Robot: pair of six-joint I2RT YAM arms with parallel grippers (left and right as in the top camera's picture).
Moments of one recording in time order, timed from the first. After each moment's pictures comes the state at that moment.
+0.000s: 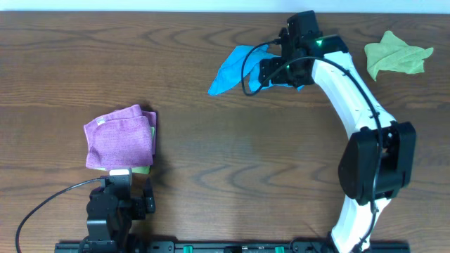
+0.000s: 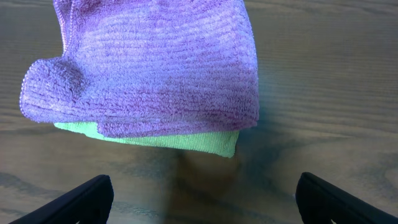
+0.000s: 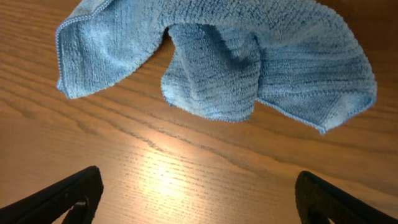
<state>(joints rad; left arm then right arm) -0.01 0.01 0.26 -0.92 -0.03 -0.03 0.23 2.03 1.72 -0.90 -0.16 0.17</state>
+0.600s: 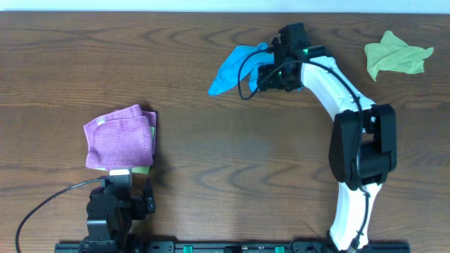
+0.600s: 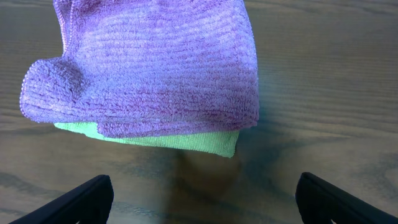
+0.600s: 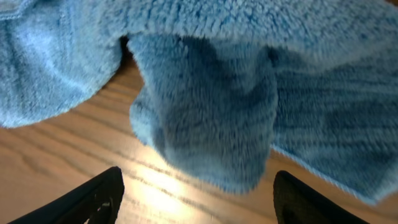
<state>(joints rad) -0.01 0.01 0.26 -0.92 -0.03 -0.03 0.23 2.17 1.68 -0.72 -0.16 0.15</state>
